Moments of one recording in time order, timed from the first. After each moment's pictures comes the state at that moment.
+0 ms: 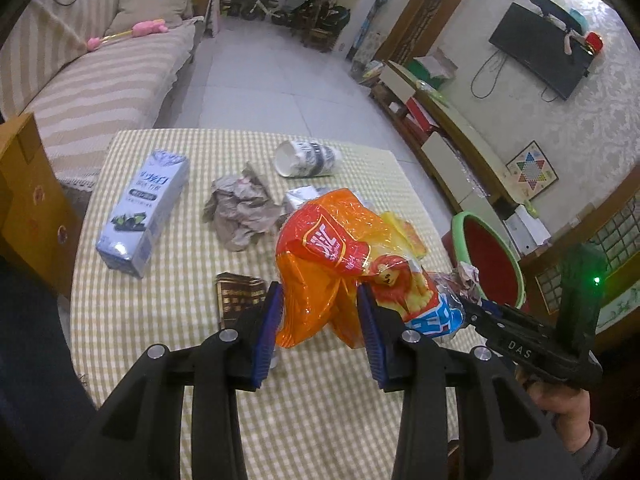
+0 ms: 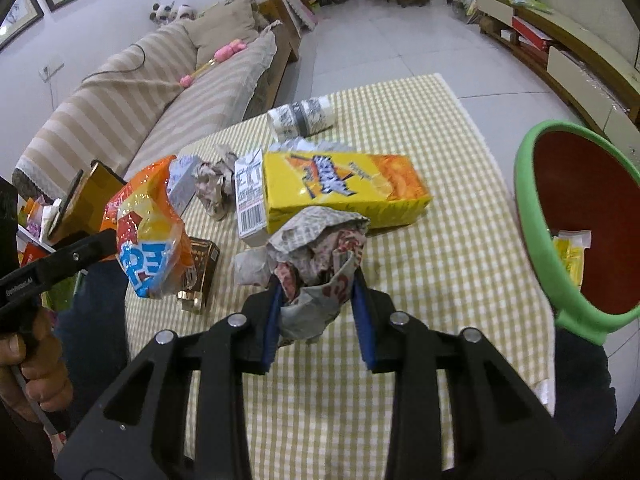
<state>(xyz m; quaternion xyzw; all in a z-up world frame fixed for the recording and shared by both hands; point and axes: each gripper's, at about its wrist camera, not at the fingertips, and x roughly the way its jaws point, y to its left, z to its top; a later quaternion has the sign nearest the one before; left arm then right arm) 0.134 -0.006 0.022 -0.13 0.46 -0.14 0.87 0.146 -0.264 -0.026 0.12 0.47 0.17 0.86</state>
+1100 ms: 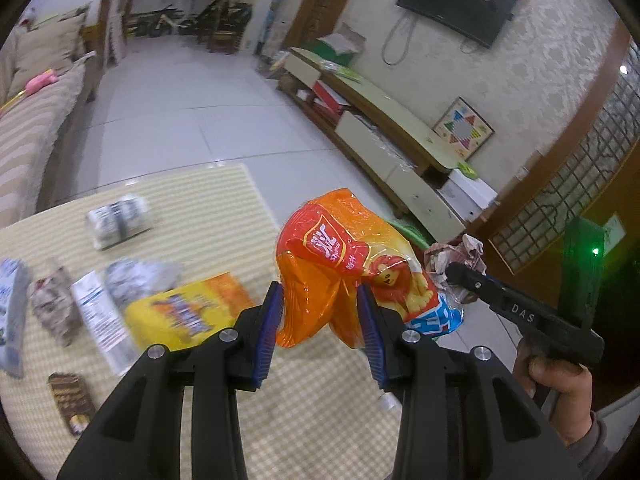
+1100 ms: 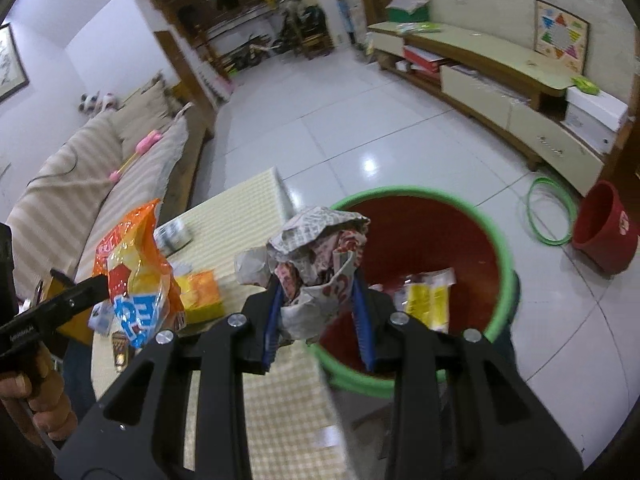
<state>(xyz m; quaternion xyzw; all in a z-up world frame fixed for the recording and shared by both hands) 0.191 -0.210 0.060 -0.06 0.44 -0.27 0.85 0.148 -0.472 0.019 0.18 0.39 0.01 0.90</state>
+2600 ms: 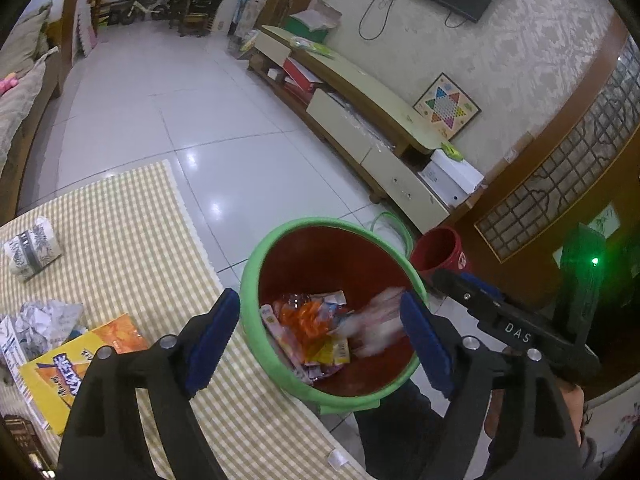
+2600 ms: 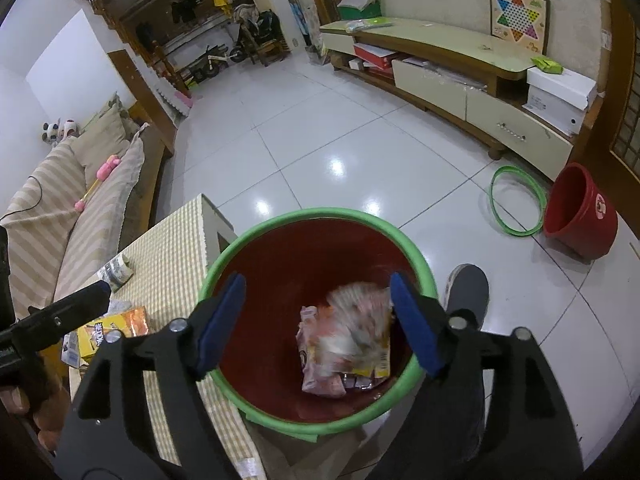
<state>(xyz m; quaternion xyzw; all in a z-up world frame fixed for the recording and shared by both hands) 0.231 -0.307 0.034 -0.06 0.46 -0.30 0.83 0.168 -0.530 0.000 0.20 0.40 -0.05 0.90</state>
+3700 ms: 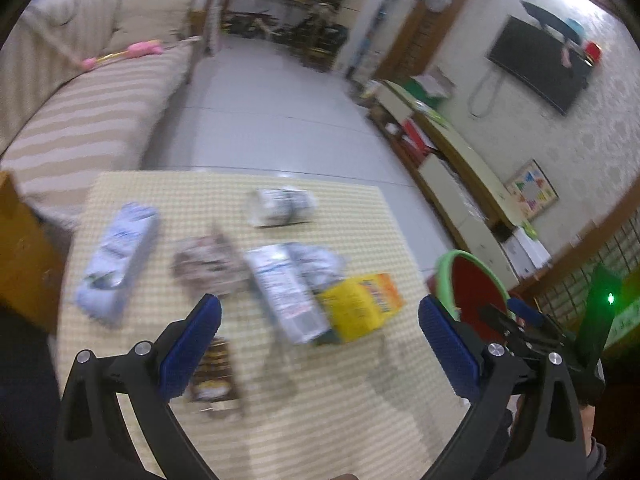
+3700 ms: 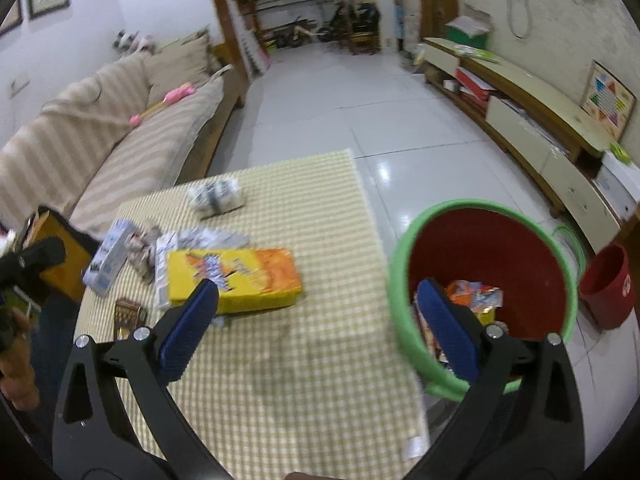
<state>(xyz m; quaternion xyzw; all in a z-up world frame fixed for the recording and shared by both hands) 0.169 -0.023 0.050 -0.14 0.43 -0.11 0.89 0.166 -0.304 0.009 0.05 0.41 0.08 0.91</state>
